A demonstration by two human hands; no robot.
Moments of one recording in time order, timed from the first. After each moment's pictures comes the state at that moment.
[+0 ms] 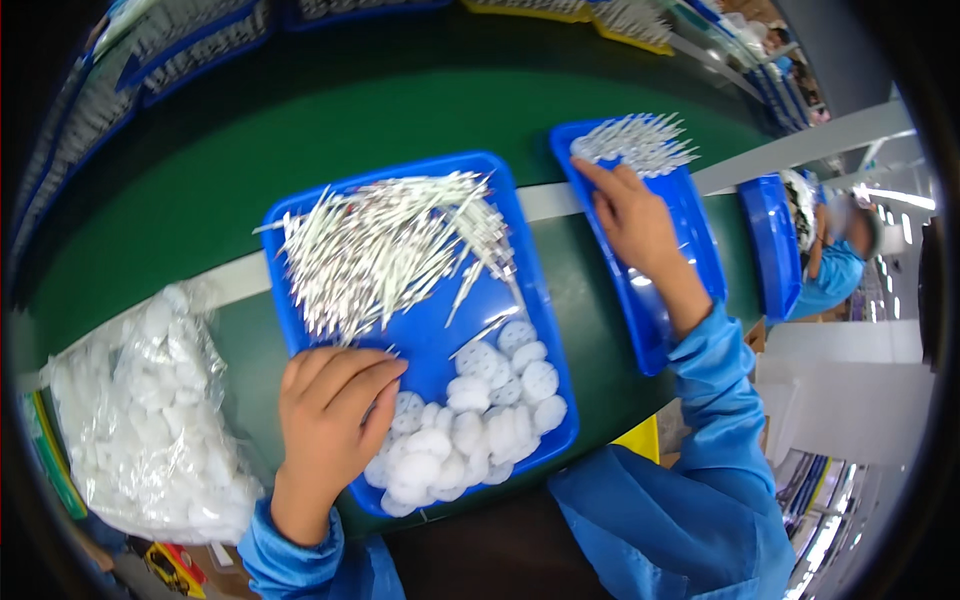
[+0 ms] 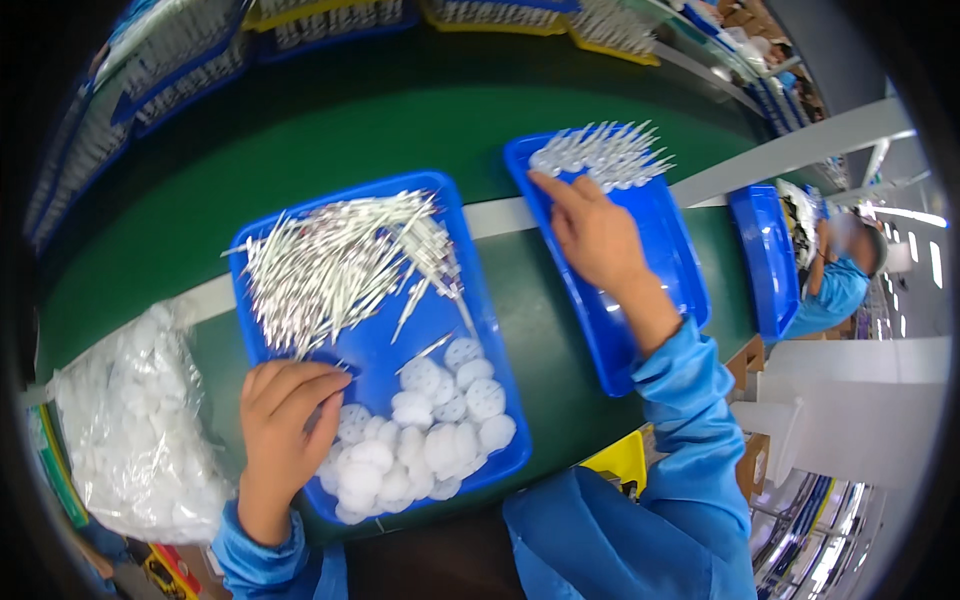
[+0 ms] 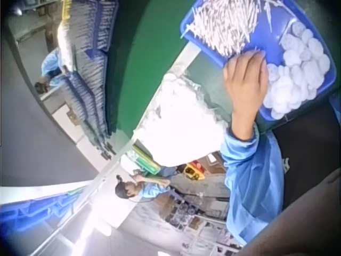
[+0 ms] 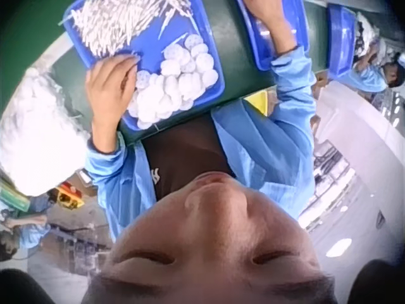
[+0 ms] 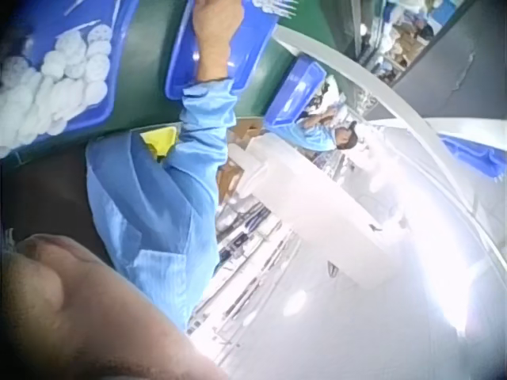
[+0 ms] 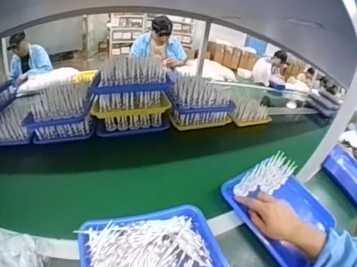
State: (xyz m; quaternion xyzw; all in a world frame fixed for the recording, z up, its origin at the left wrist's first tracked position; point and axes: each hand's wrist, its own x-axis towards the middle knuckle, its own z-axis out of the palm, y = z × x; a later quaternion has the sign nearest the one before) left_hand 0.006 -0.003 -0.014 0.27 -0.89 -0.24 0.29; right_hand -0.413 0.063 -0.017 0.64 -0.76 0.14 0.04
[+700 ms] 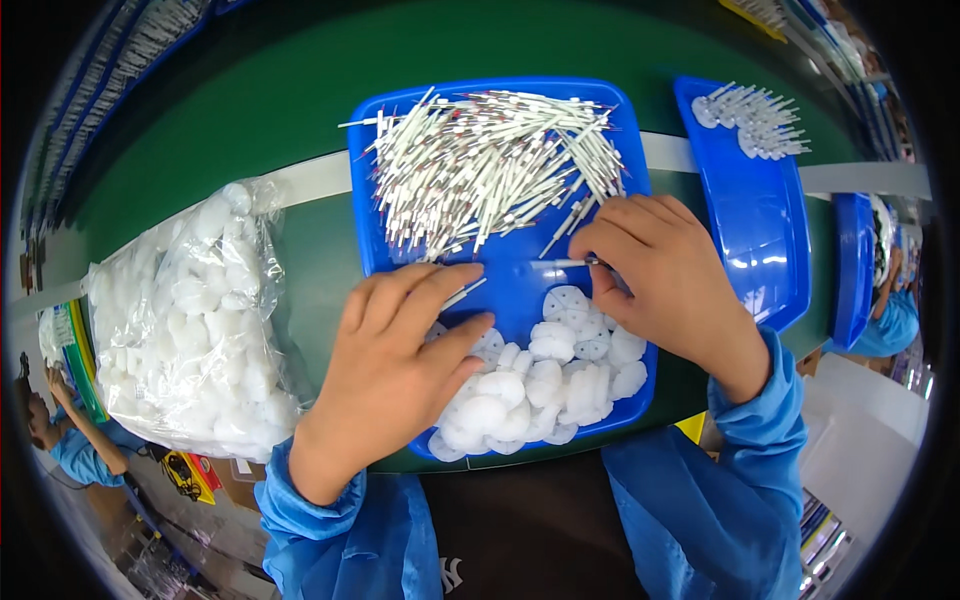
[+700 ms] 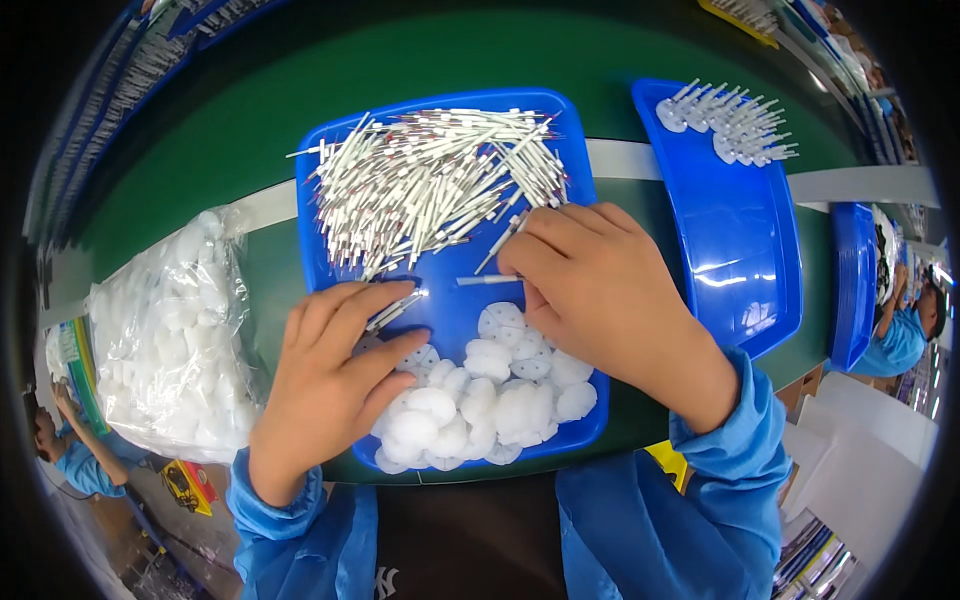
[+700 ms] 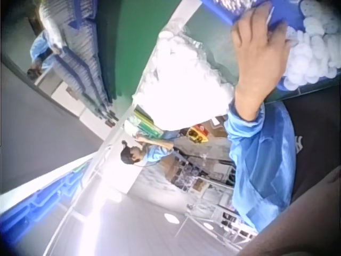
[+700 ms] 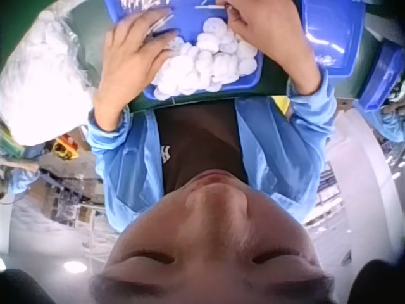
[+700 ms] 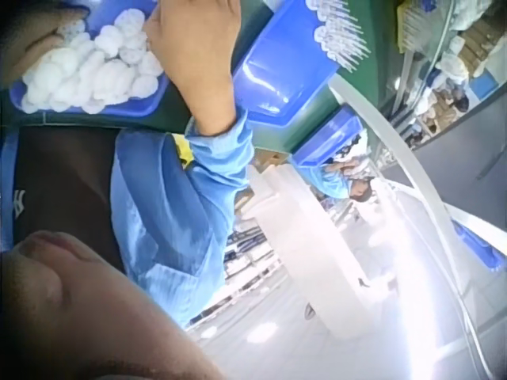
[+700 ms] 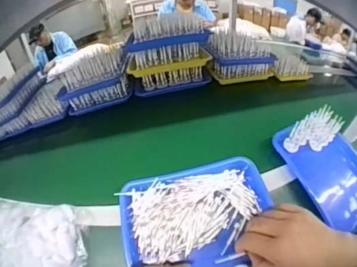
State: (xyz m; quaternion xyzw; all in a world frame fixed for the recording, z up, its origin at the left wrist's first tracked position) left_hand 0.025 0.005 0.017 0.26 -0.93 -0.24 0.12; right_hand -0.269 0.061 0.018 0.80 -0.57 0.15 -0.09
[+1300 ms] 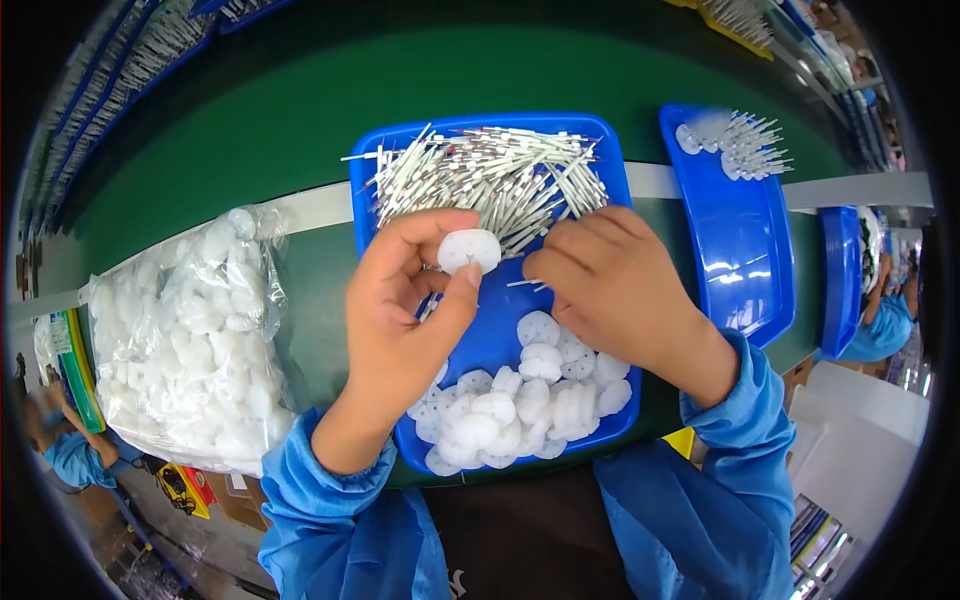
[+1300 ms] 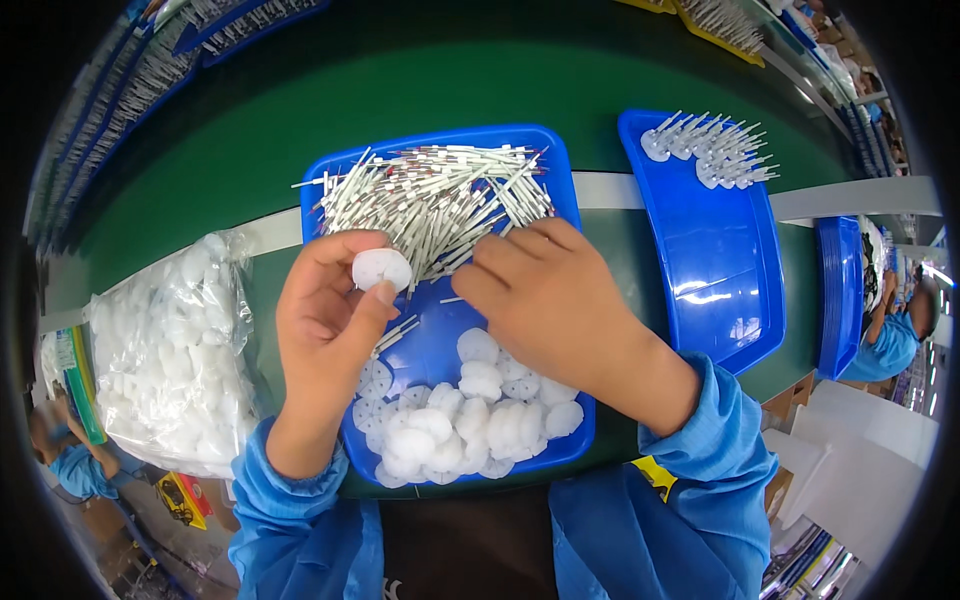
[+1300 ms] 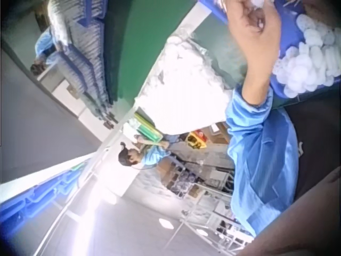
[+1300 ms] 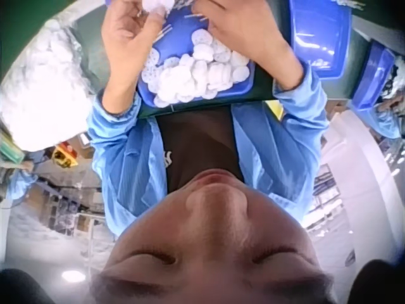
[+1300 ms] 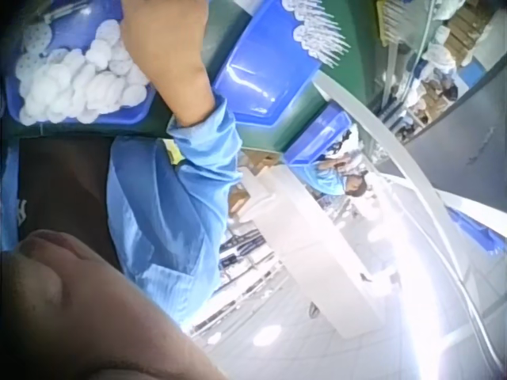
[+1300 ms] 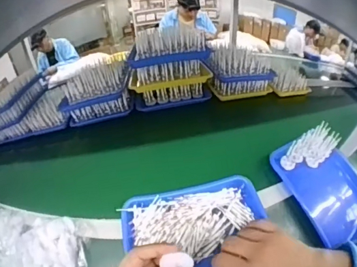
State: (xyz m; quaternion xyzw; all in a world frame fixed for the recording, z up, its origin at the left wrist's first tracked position) left_hand -0.024 -0.017 -0.010 0.33 -0.55 -0.65 0.42; right_hand -0.255 0.042 0.015 0.83 -0.52 0.17 -0.04
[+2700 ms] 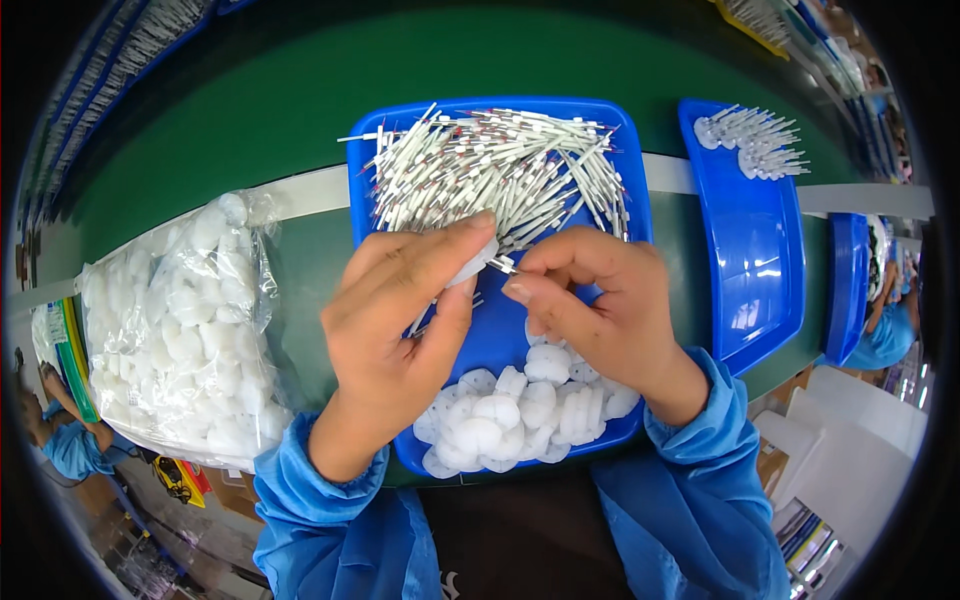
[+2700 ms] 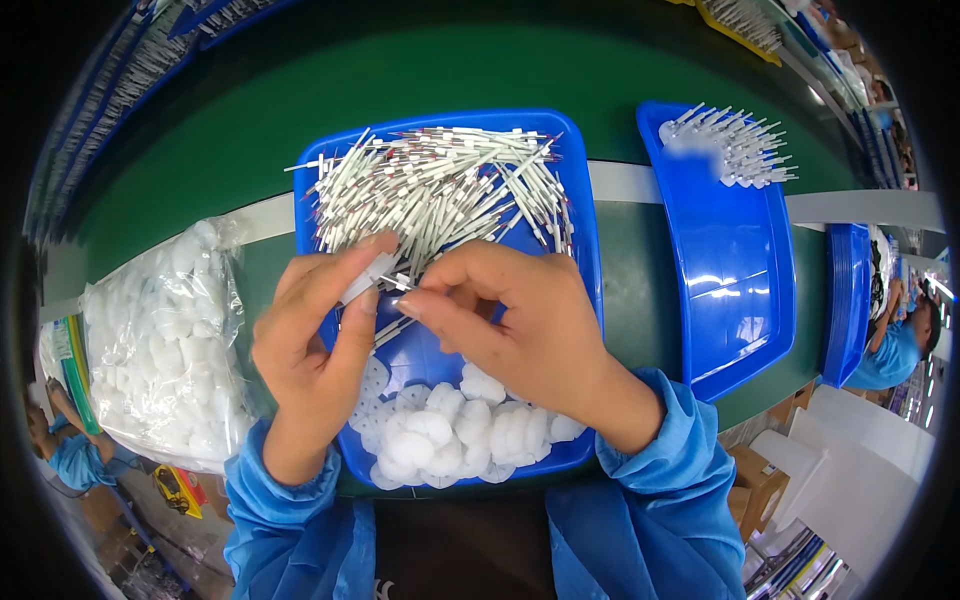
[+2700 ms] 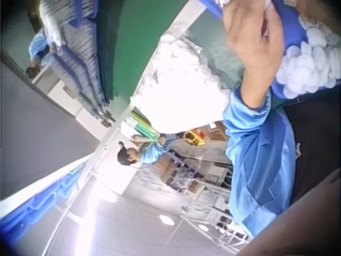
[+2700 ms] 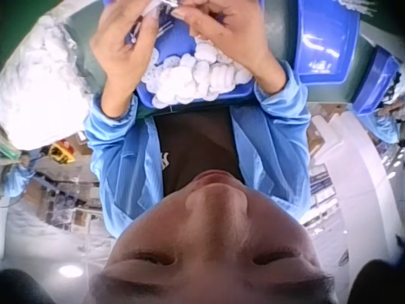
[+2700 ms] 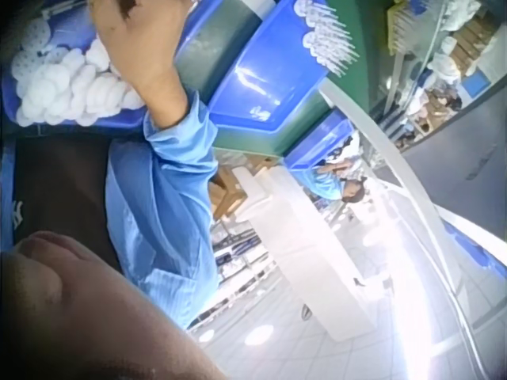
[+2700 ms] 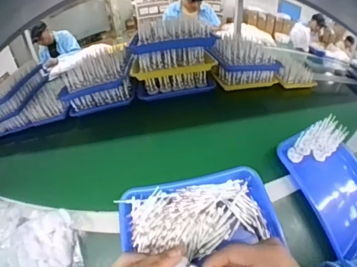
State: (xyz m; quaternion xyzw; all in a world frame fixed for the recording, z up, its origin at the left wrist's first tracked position) left_hand -0.013 -0.023 -0.012 0.31 -0.79 -0.32 0.43; right_hand -0.216 0.047 0.013 0.52 -0.58 0.45 -0.43
